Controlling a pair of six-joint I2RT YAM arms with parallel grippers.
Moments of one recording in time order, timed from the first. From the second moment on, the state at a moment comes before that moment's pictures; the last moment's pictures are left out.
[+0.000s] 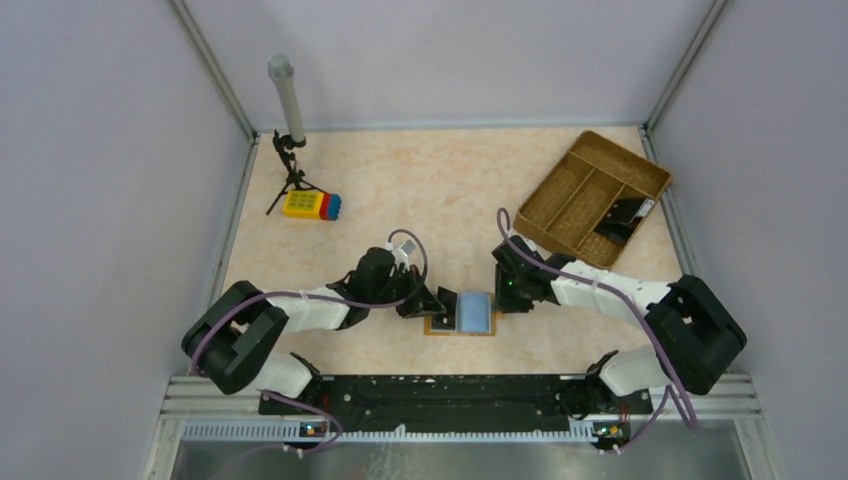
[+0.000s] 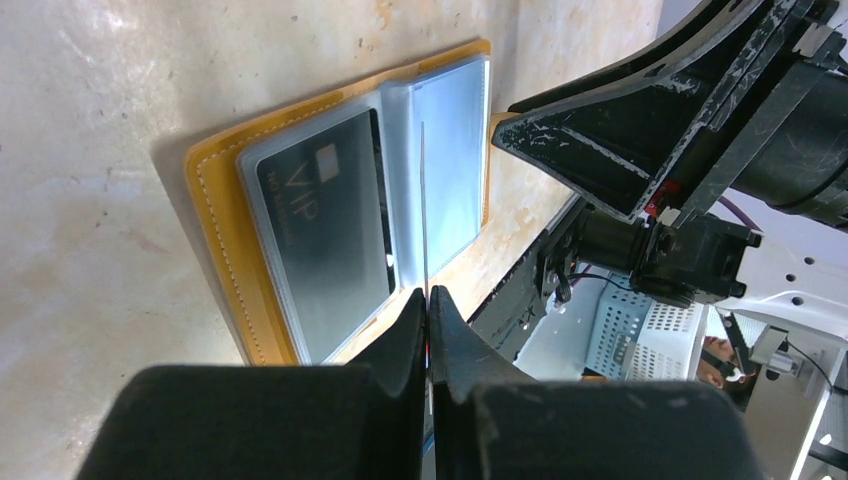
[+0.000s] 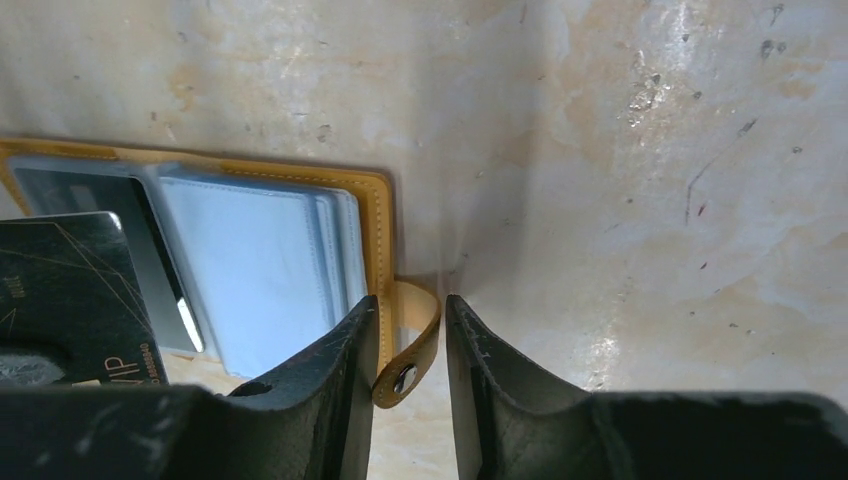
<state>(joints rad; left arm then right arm) -0.68 1.42 0.44 0.36 0.50 -1.01 0.73 1.38 0.71 -0.46 0.05 0.76</state>
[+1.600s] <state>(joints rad) -0.70 1.55 0.39 0.55 0.54 -1.05 0.73 1.42 0.71 -0.48 0.09 0.80</state>
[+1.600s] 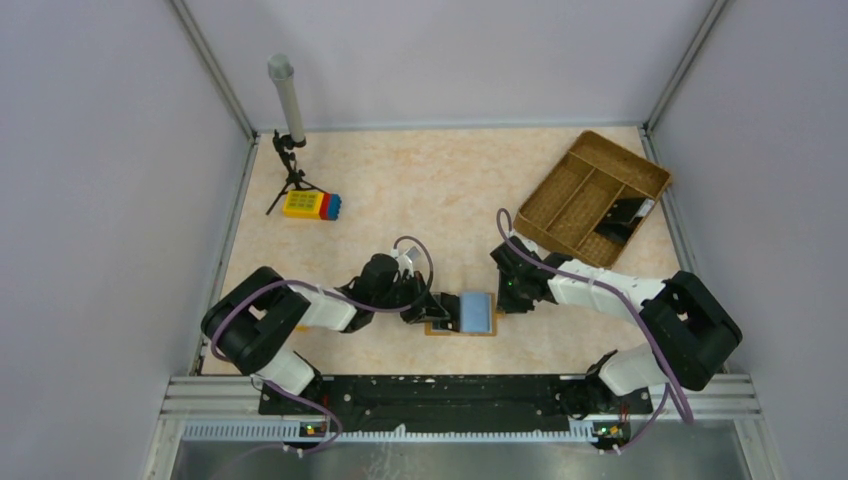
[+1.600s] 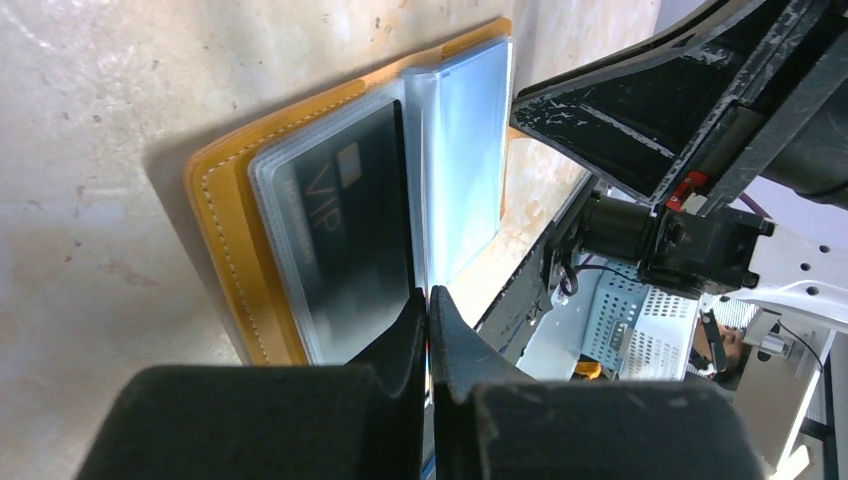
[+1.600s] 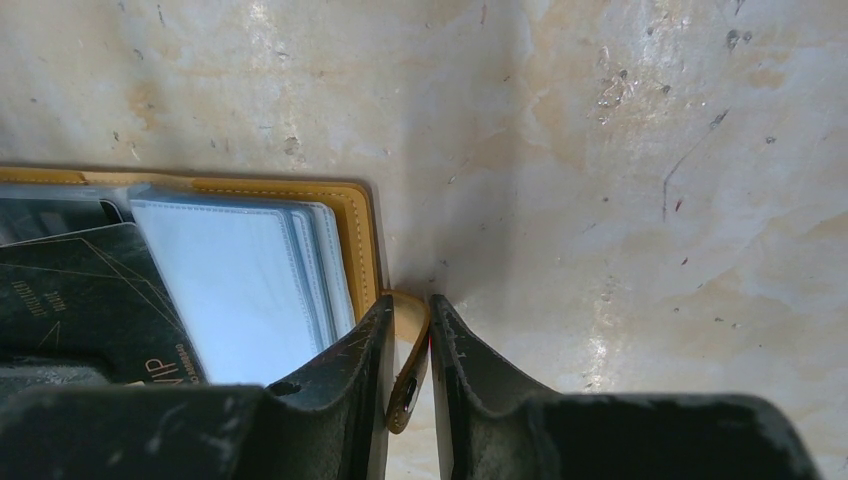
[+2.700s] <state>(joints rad) -0.70 1.56 0.38 0.63 0.56 -1.06 0.73 1.43 0.72 -0.48 0.09 0.80</state>
